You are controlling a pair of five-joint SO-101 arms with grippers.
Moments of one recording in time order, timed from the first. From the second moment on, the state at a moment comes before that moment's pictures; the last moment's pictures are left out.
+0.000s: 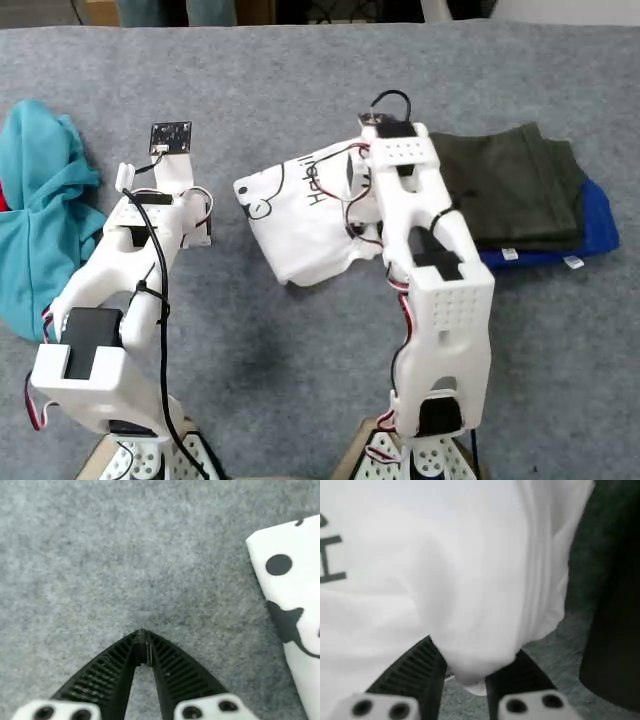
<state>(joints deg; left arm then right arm) -3.5 5.6 32.9 36.4 3.9 -6.3 39.2 -16.7 85.1 -6.5</state>
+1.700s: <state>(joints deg) 5.7 -1.2 13.3 44.5 14.0 -7.6 39.9 -49.6 100.7 13.2</state>
